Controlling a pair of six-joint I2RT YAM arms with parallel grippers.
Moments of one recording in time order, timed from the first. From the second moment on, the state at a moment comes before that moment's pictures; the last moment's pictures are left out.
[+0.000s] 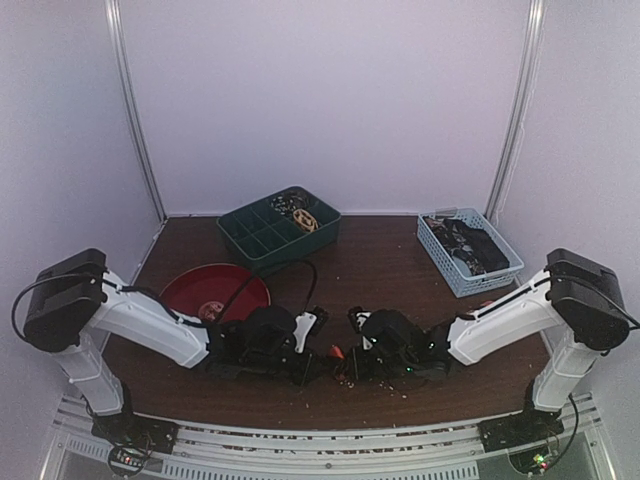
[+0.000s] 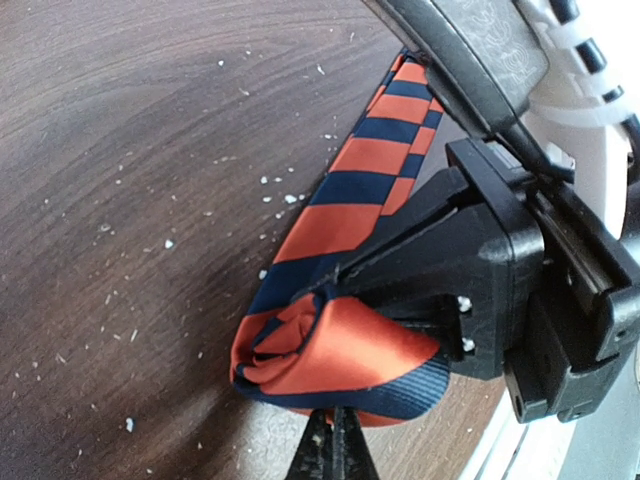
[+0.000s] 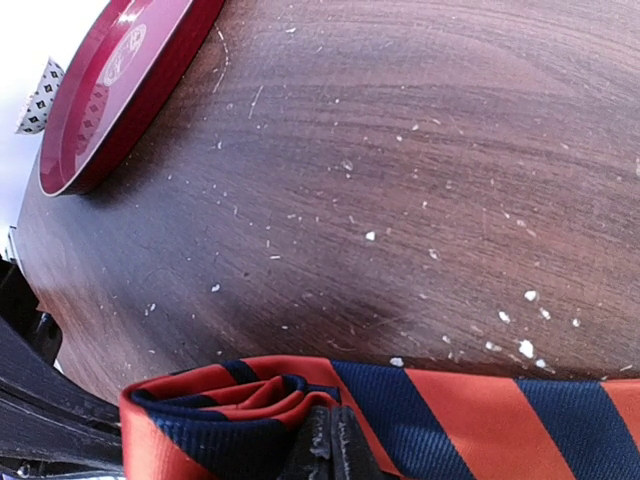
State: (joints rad) left arm -1.17 1.70 0.72 0.33 0.07 -0.62; right arm 1.12 1.70 0.71 0.21 0.09 0.82
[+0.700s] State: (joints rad) left arm -1.17 1.78 0.85 0.28 0.08 -0.58; right arm 1.05 1.47 0.57 0.18 0.21 0.87
